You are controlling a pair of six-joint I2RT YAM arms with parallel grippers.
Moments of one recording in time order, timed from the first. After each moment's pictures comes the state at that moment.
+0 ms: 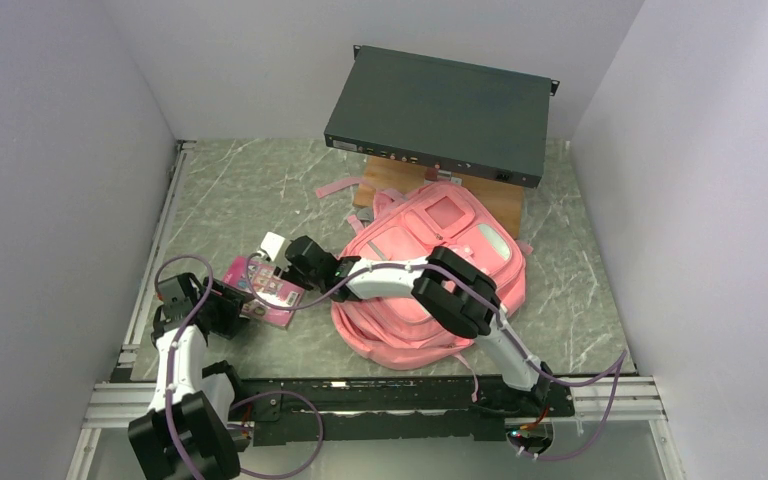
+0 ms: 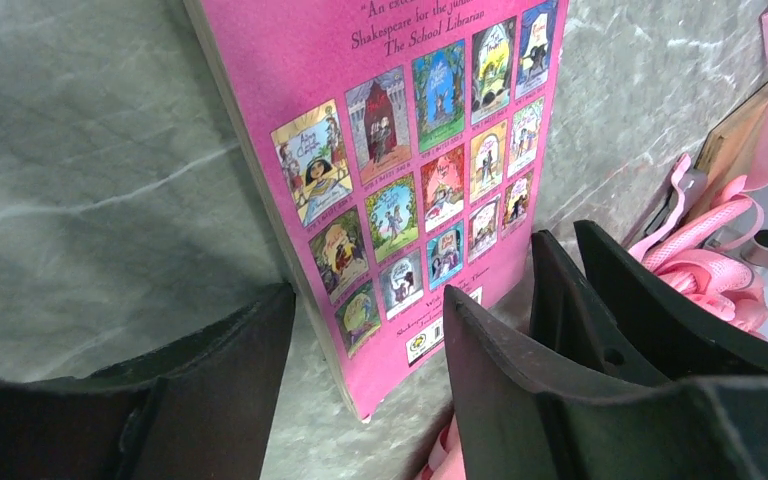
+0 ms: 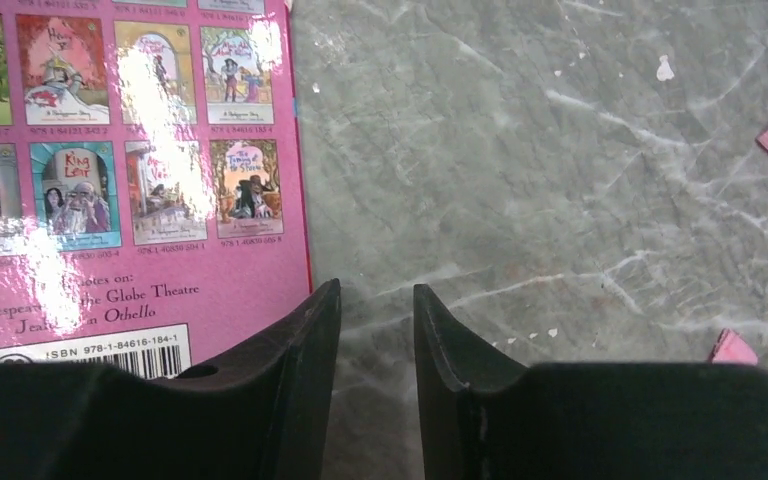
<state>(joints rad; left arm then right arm) 0.44 0.87 0.30 -0.41 0.37 -0.81 1.09 2.25 1.55 0.08 0.18 -0.25</state>
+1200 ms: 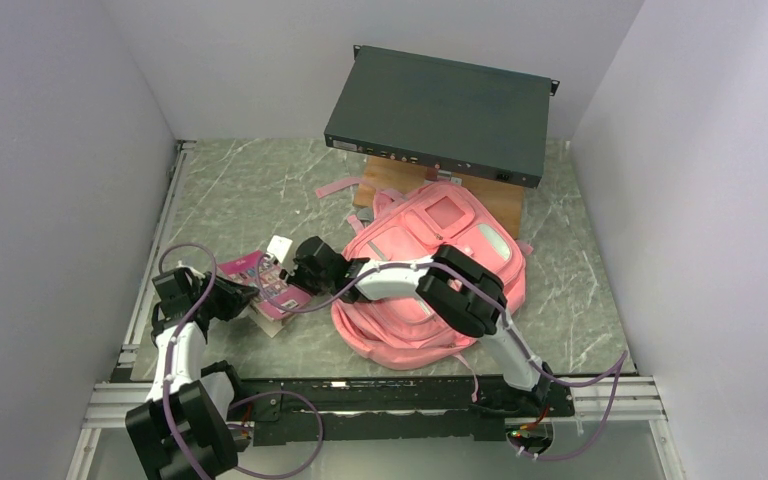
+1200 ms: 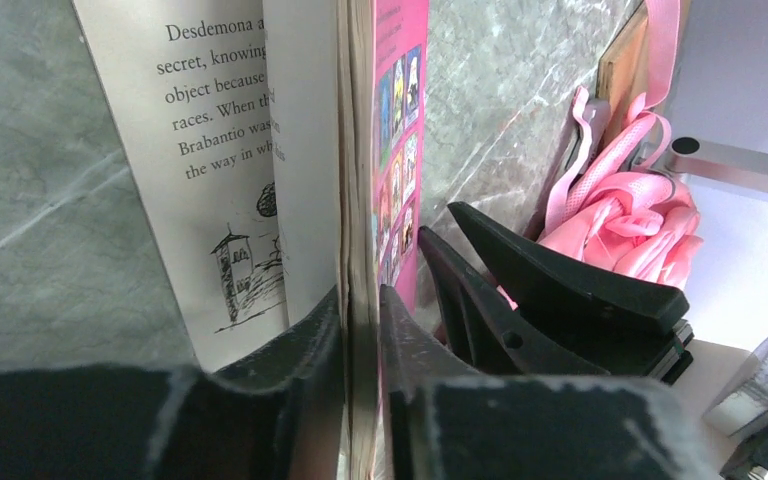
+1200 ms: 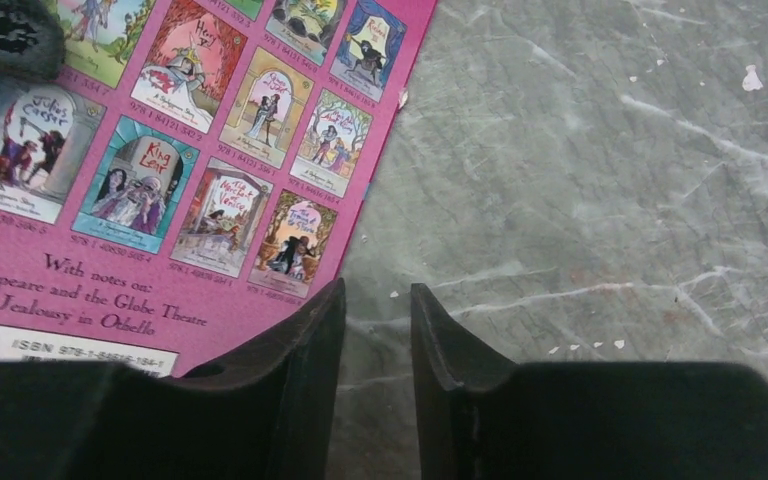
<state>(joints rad) 0.44 0.90 0.29 -0.23 0.57 -0.75 1.07 2.21 1.44 0.18 0.01 -0.21</state>
